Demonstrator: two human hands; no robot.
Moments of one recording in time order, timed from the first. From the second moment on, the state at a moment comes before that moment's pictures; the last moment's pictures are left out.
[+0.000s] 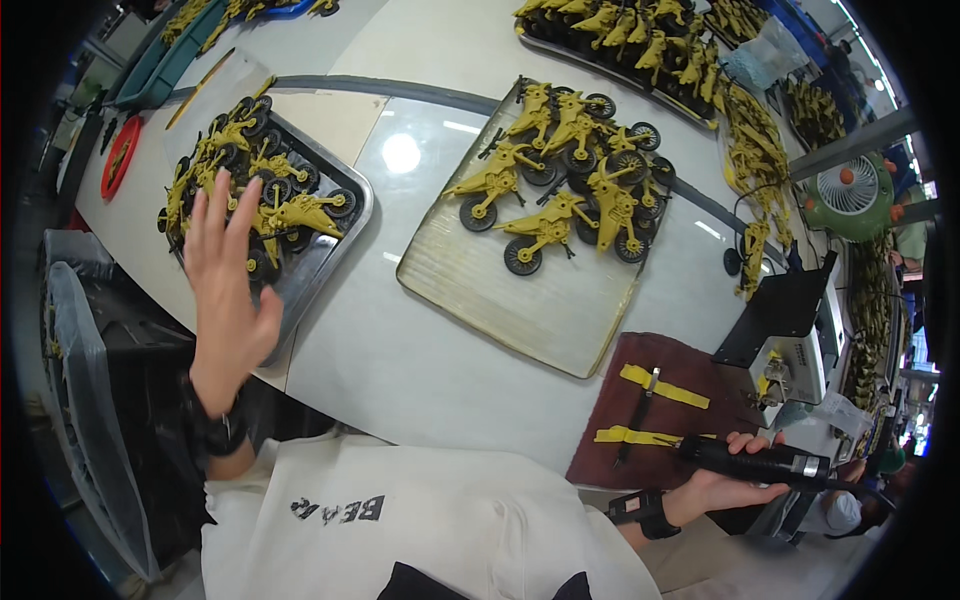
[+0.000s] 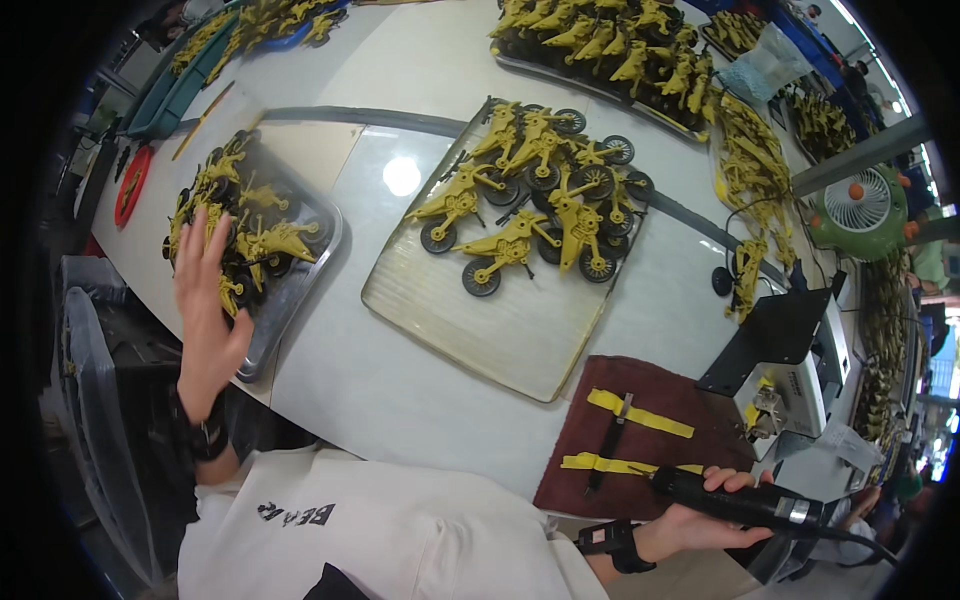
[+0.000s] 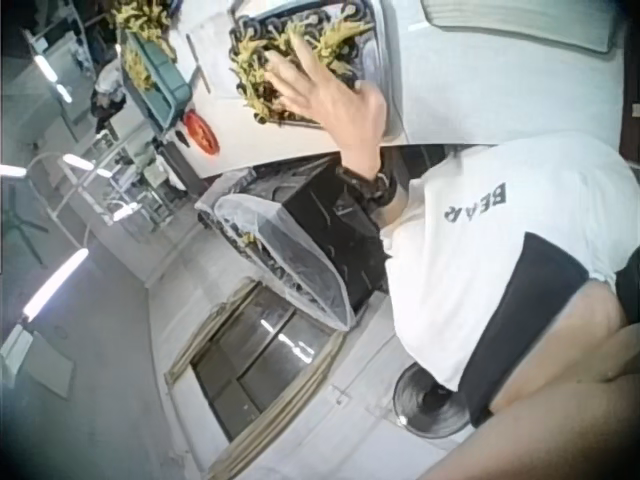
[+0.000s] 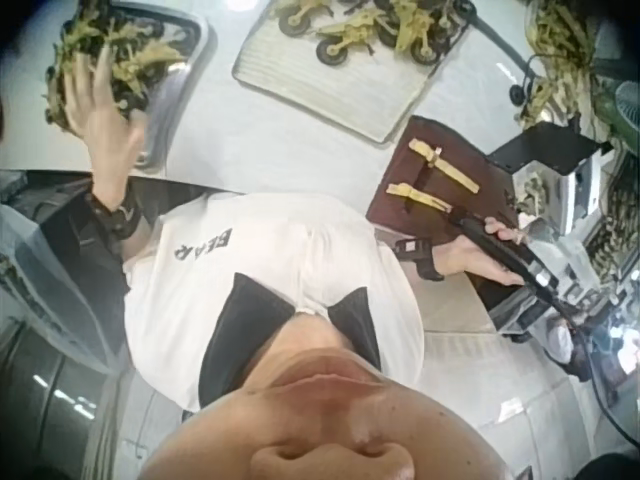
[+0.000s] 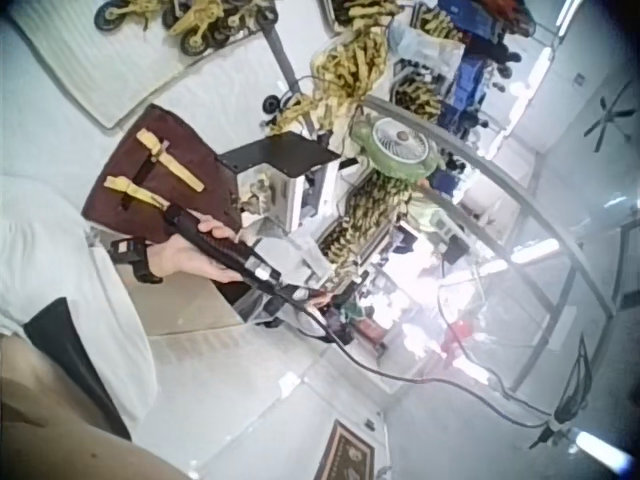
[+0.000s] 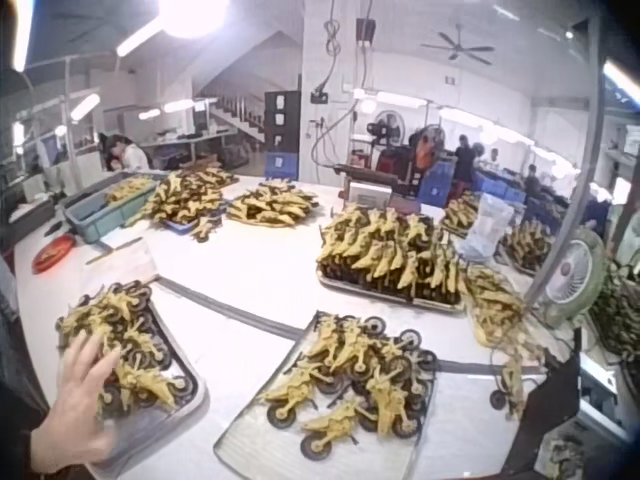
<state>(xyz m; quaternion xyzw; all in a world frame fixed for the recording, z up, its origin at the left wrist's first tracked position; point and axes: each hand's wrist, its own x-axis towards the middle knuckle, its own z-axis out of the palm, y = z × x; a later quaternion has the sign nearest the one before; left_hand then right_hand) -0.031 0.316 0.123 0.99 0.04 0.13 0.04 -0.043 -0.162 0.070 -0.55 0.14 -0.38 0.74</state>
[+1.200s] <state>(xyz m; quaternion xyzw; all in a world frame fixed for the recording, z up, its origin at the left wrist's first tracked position) 0.087 0.160 0.037 0.93 -0.12 0.00 0.34 -0.049 -0.202 0.065 -0.61 0.11 -0.50 0.61</state>
